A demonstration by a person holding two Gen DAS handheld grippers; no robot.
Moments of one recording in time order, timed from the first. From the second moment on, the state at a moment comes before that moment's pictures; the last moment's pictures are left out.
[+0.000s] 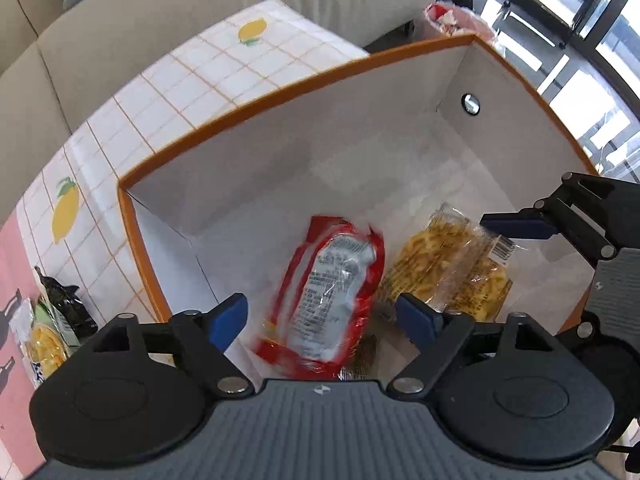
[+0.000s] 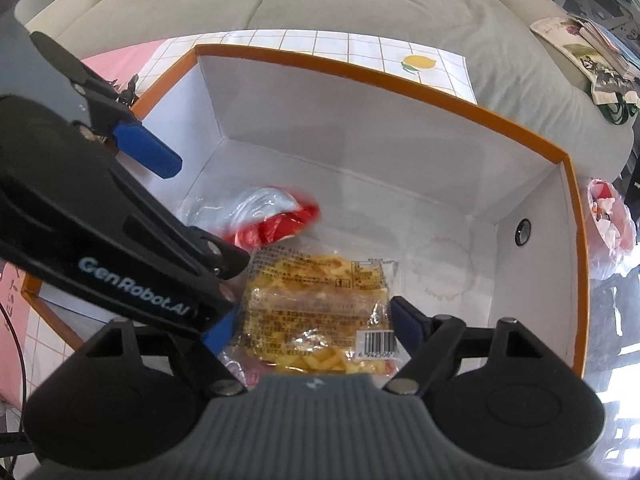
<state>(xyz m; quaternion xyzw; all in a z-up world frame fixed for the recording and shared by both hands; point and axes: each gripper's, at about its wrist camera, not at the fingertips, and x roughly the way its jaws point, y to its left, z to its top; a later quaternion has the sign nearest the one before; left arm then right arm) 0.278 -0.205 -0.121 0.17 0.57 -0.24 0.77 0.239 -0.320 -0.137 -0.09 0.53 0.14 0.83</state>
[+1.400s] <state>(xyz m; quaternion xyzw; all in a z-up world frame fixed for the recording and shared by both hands) 0.139 -0.002 -0.061 -0.14 0.46 -0.13 0.87 0.080 -0.219 -0.072 0.06 0.35 0.03 0.93</state>
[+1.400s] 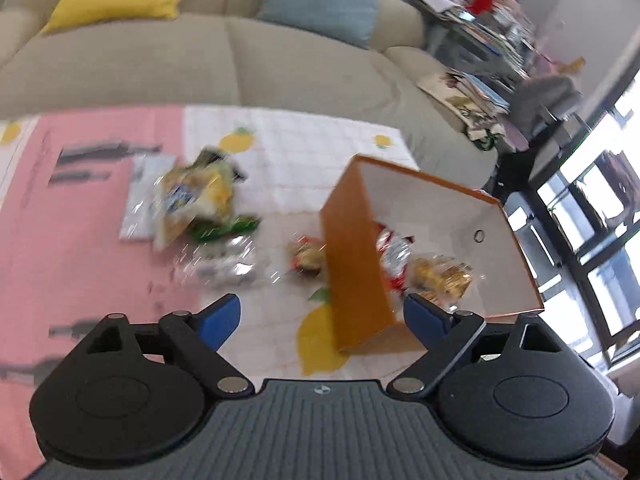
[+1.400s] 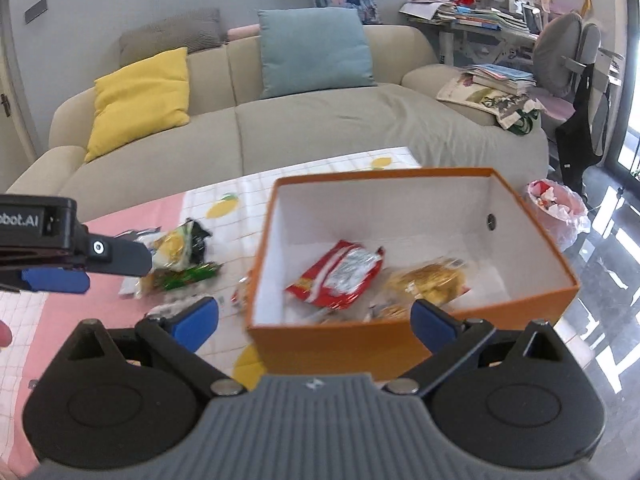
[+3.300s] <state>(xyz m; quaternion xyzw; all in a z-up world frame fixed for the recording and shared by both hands) 0.245 0.046 -0.164 0.06 0.43 -0.10 0.90 0.190 -0.054 -0.191 -0.29 0.32 0.02 0.90</state>
